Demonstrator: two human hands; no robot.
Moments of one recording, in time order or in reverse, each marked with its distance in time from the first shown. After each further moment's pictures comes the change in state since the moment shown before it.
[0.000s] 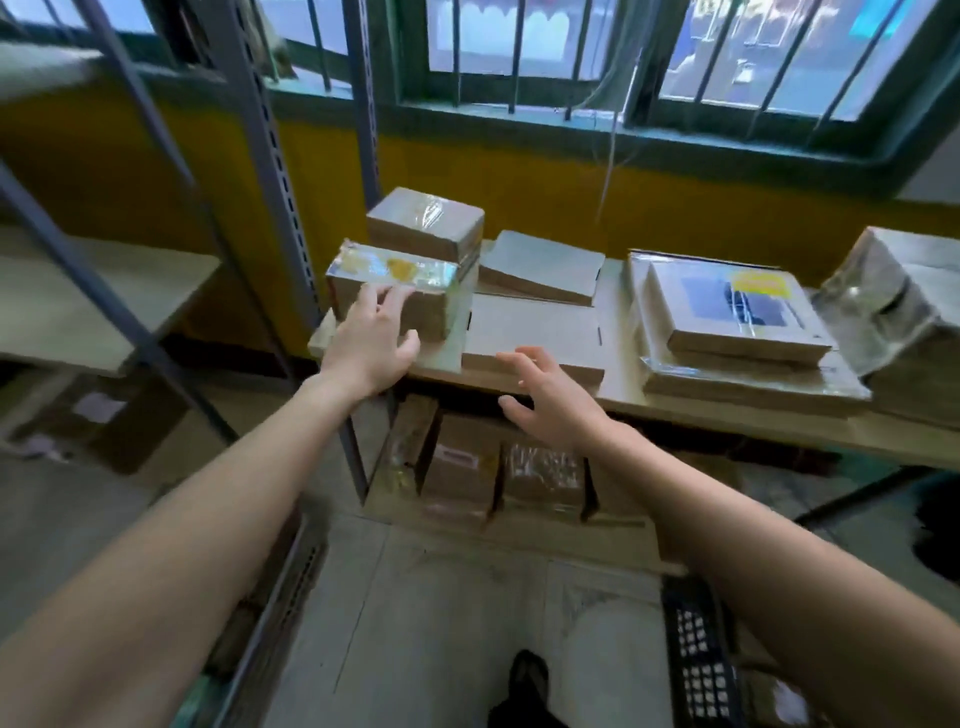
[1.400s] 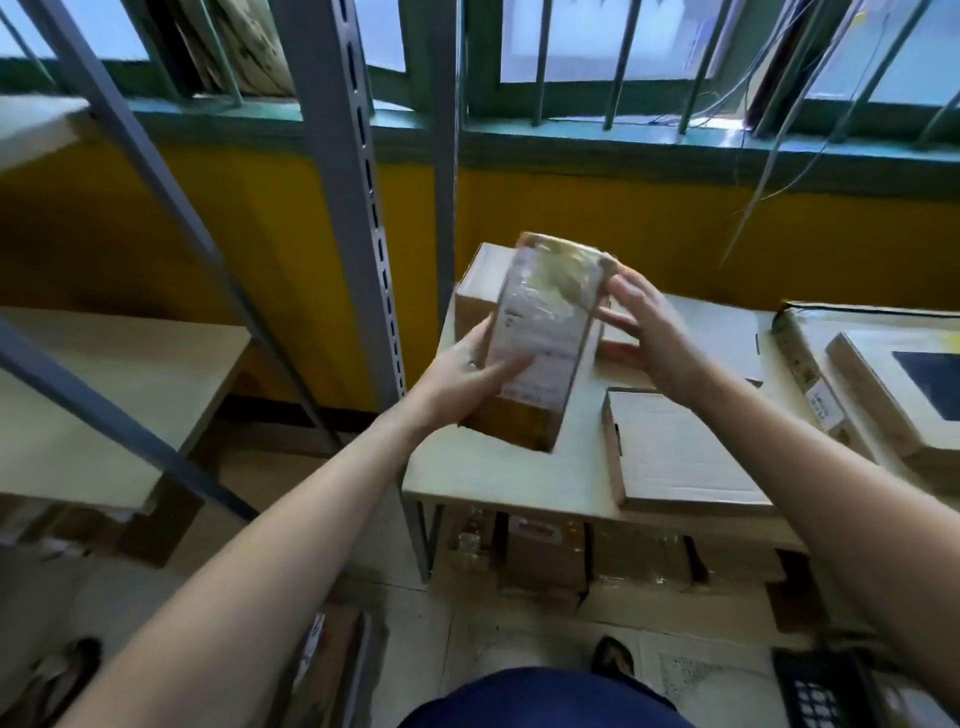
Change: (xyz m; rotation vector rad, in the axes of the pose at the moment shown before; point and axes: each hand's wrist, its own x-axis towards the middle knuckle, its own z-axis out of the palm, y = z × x) left_hand 0.188 -0.132 0.016 -0.840 -0.457 0.059; right_hand 0.255 -0.014 -0.020 0.899 0.154 0.167
